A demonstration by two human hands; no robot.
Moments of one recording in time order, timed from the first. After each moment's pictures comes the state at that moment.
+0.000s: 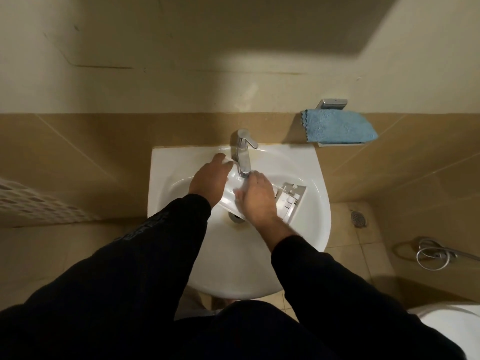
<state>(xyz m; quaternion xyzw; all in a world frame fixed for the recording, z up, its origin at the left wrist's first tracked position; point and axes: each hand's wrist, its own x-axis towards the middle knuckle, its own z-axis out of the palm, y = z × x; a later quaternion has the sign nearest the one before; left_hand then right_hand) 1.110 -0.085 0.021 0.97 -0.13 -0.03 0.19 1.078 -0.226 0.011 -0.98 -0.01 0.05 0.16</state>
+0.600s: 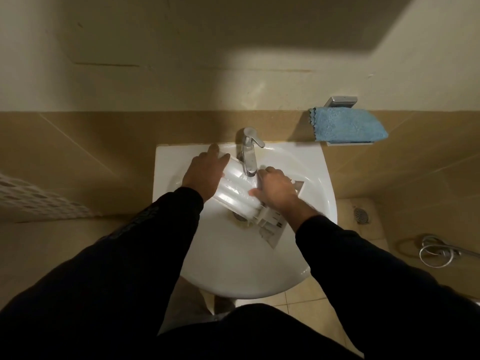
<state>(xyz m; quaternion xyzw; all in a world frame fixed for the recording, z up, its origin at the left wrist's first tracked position) 1.128 -0.058 0.018 0.98 -0.17 -0.01 0.04 1.115 -0.260 0.031 -0.98 -0.07 0.20 0.07</state>
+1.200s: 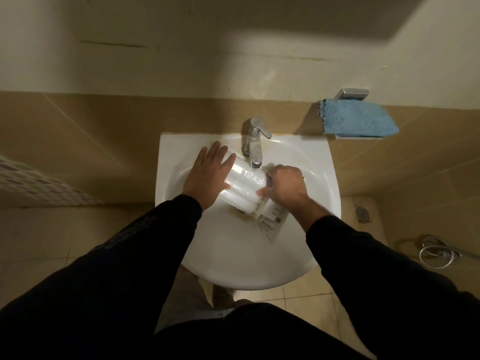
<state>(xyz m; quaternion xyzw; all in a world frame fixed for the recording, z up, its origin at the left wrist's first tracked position) 1.098 -0.054 -0.008 0.98 -0.21 0.02 -0.03 1.102 -0.267 0.038 -0.99 -0.08 0.15 0.01</state>
